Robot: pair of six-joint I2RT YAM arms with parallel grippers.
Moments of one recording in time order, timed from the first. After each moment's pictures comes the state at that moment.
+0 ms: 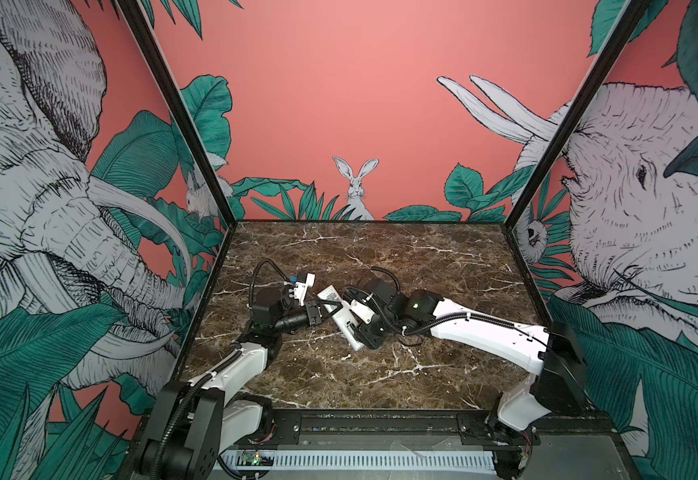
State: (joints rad) left arm -0.25 1.14 0.36 0.54 1.00 -0.93; right arm 1.03 1.60 1.31 -0.72 -0.09 0.13
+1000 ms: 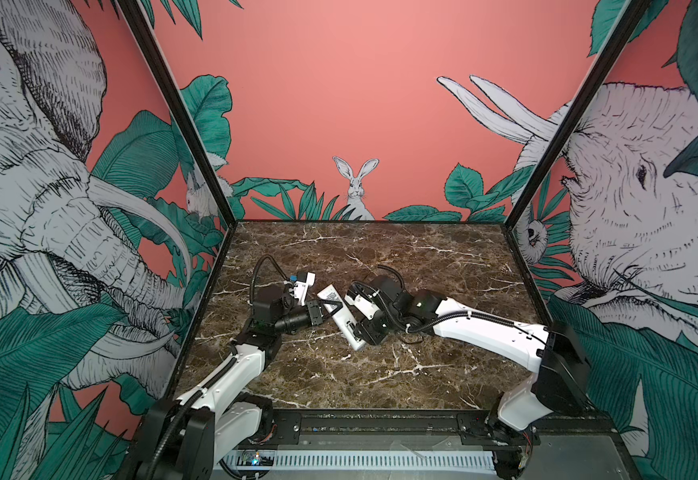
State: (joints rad) left arm -0.27 1.01 0.46 0.19 0.86 -0.75; right arm 0.97 1.57 1.25 -0.61 -0.16 0.17
